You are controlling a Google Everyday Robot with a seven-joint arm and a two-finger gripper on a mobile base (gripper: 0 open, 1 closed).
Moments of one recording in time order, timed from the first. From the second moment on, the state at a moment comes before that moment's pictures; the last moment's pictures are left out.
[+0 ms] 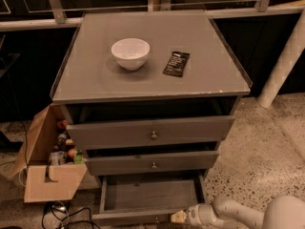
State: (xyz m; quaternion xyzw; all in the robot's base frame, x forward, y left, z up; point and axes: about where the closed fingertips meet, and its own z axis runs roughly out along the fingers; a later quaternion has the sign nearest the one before) arm 0.434 -0.132 0.158 0.00 0.90 0.43 0.06
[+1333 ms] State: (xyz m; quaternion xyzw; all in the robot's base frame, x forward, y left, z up) arm 0.458 -0.117 0.162 0.01 0.89 0.44 0.10
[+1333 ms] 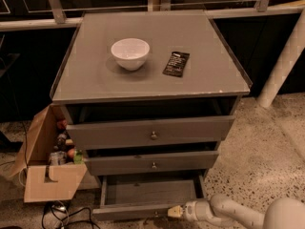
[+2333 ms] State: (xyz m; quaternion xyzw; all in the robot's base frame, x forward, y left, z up) arm 0.485 -0.104 0.171 0.01 0.89 0.43 0.13
